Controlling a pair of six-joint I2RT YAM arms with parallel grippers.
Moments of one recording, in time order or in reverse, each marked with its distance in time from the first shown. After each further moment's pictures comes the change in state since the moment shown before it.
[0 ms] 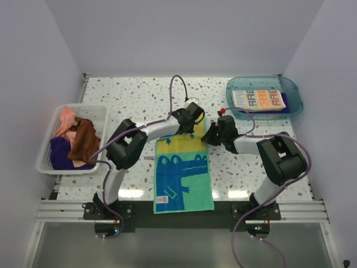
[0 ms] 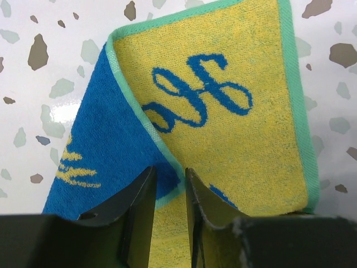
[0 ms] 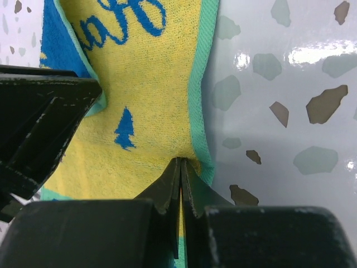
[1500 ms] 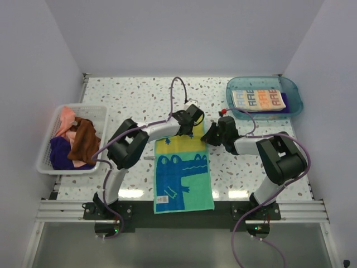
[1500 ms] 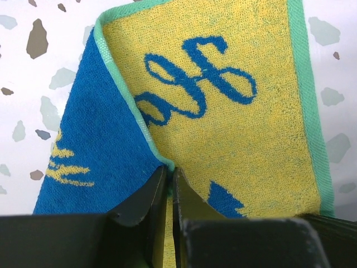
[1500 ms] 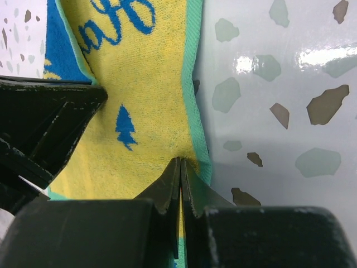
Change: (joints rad) left arm -0.002 0.008 -0.021 0.001 -0.010 0.000; right arm -0.008 0.011 -0.024 0.062 -0.009 0.033
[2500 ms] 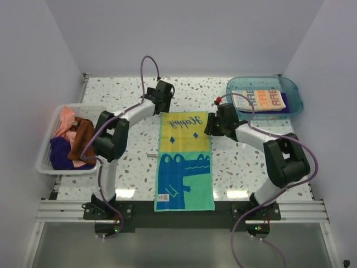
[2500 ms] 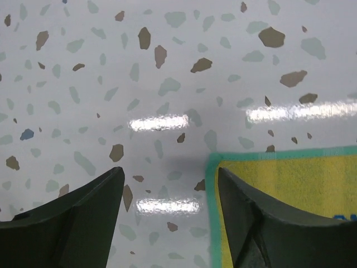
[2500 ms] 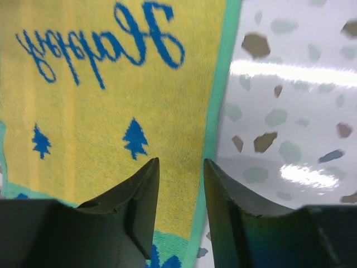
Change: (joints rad) left arm 0.309 -0.037 0.065 0.040 -0.071 0.292; right arm -0.018 -0.045 0.226 -0.386 0.073 -0.291
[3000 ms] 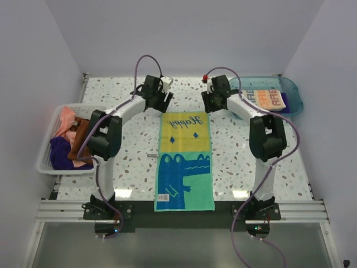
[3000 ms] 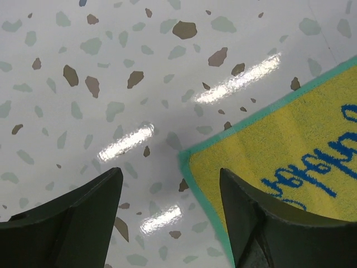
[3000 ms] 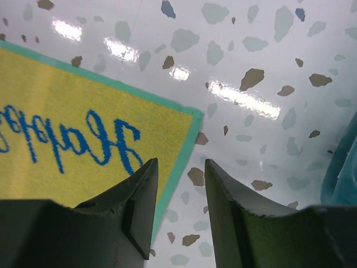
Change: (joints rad) left arm 0.099 -0.038 -0.028 0.026 0.492 0.276; right arm -0.051 0.341 0.637 -0.335 0.039 -0.430
